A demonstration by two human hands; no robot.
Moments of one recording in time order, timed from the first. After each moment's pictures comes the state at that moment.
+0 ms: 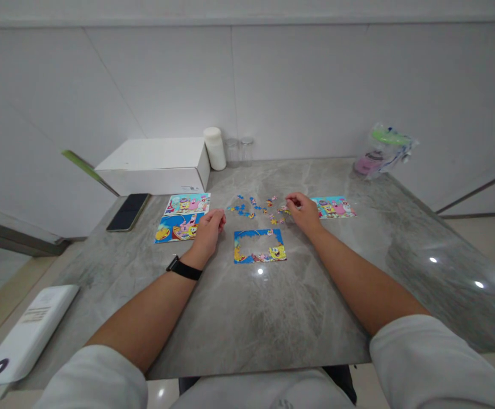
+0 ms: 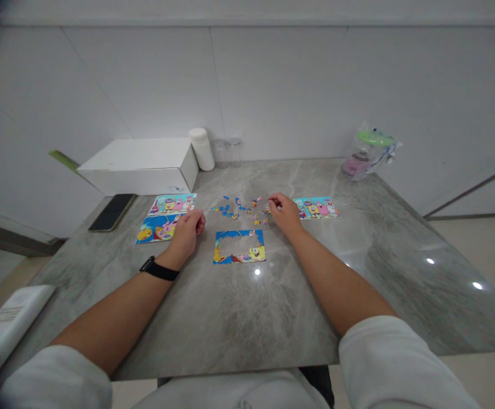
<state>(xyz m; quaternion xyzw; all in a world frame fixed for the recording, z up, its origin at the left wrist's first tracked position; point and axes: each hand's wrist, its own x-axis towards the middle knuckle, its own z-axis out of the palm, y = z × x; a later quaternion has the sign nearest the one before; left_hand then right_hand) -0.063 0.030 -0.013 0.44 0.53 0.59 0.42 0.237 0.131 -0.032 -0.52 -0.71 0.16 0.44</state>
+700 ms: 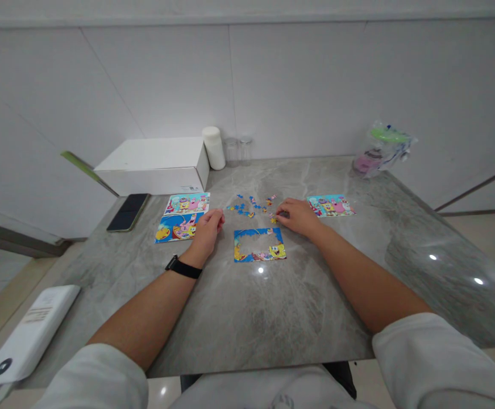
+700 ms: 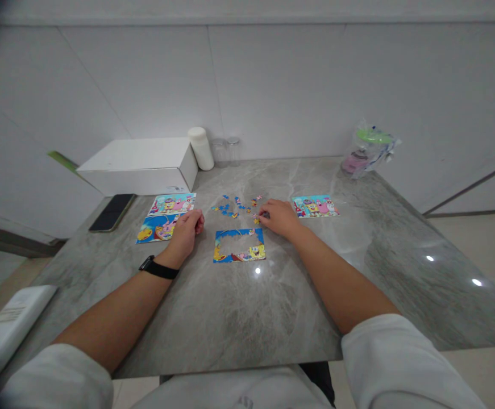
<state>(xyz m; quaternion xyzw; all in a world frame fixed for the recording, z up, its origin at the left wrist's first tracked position) -0.066 0.029 -0.013 0.45 0.54 0.58 0.42 0.235 0.116 -0.011 -0.44 -0.88 0.05 0.17</state>
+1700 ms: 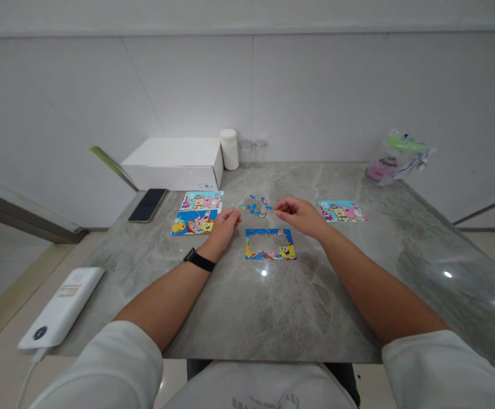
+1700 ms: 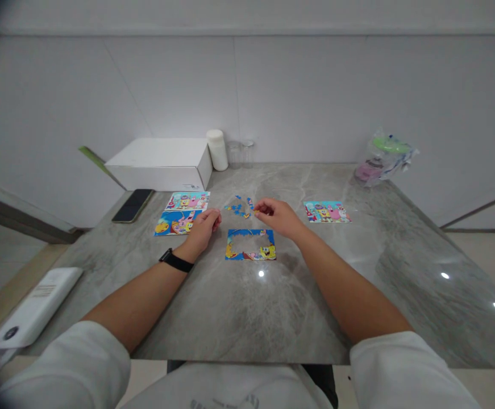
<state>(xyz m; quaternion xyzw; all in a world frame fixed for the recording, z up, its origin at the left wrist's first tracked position) -0.067 0.030 -0.020 0.50 0.54 0.55 0.40 0.194 0.091 0.028 -0.39 -0.77 0.38 0.33</state>
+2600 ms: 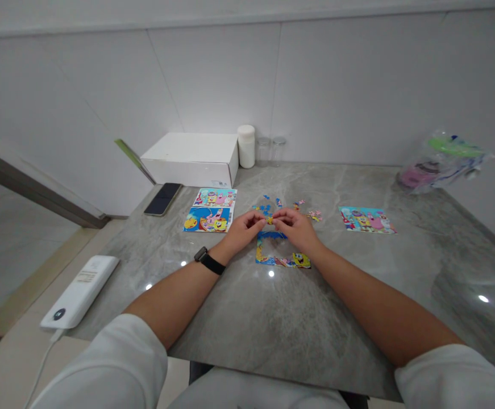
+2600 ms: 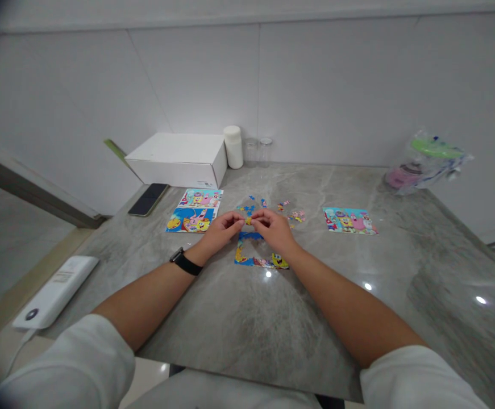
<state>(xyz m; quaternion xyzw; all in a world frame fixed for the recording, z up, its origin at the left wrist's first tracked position) -0.059 0.023 -0.018 0.59 0.48 0.49 0.42 0.138 0.073 -0.013 -0.38 -0.67 0.49 0.41</state>
